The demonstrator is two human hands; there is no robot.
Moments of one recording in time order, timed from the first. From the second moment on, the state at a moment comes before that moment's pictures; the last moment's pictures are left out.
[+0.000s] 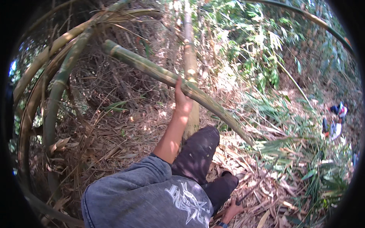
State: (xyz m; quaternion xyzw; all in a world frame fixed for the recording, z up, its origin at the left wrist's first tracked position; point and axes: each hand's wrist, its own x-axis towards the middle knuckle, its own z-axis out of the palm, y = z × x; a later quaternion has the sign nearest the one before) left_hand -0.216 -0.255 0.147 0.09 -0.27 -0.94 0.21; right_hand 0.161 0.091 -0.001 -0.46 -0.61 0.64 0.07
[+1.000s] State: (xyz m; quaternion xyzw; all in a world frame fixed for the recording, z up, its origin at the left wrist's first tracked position) left_hand -0.226 -0.282 0.221 0.07 -0.23 -0.93 0.26; right_hand 0.153 0.083 0.026 -0.45 -0.59 0.67 0.10
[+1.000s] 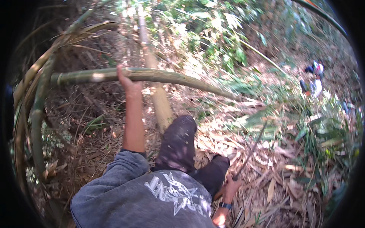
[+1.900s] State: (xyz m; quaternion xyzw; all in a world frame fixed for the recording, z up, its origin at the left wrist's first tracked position) left_hand -0.225 -0.272 0.069 0.34 -0.27 -0.90 0.05; right_hand 0.168 0.095 0.018 -0.52 -0.33 0.77 0.17
